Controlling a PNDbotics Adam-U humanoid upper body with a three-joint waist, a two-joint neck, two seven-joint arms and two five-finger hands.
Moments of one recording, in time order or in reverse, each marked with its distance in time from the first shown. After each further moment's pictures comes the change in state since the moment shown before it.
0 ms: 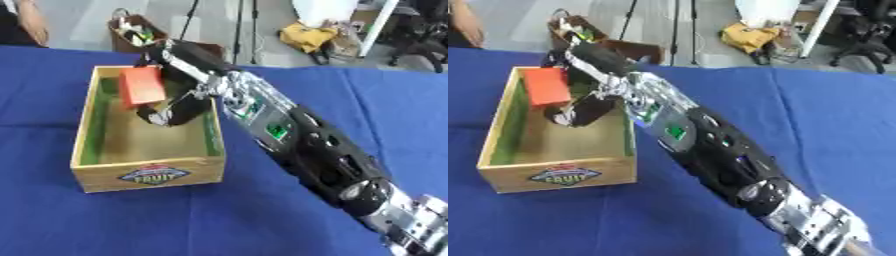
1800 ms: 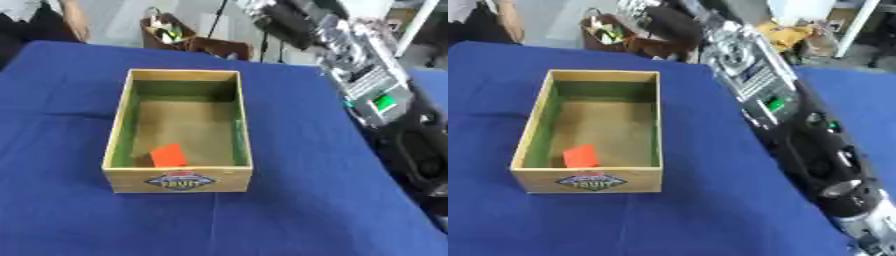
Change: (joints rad) left arm 0.036 0.000 0.008 0.000 -0.003 0.036 -0.025; right arm 0.188 -0.211 -0.324 -0.427 -0.478 0.094 -0.327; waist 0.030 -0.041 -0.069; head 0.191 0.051
